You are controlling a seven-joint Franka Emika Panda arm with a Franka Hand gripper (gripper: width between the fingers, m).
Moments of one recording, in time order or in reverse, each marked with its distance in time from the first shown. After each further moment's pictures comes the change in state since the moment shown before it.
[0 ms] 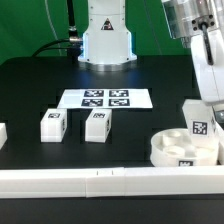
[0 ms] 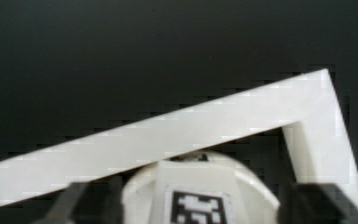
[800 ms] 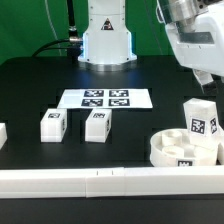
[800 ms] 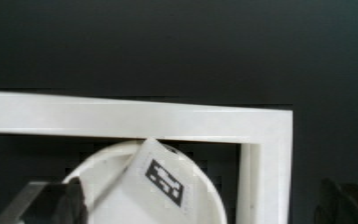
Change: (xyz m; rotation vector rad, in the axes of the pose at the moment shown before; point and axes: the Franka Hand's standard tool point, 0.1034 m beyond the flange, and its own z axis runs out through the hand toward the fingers) arm -0.004 -0.001 -0.019 -0.001 -0.012 -0.551
